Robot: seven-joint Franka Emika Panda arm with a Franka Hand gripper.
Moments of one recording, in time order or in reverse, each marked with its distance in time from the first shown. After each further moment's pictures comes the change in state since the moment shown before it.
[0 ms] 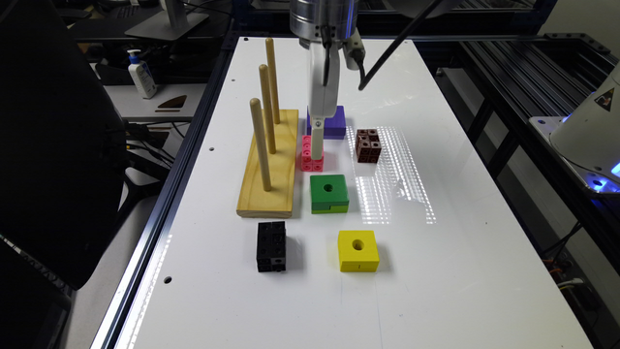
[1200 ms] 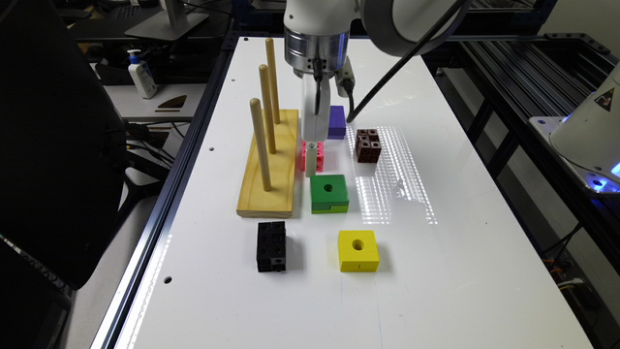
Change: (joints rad) arm 0.000 0.093 0.007 0.051 0.000 0.046 0.004
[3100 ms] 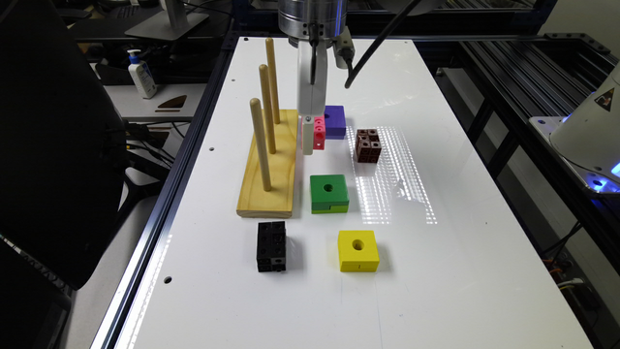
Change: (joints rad) arm -0.002 -0.109 0.000 0.002 -0.001 -0.105 0.008
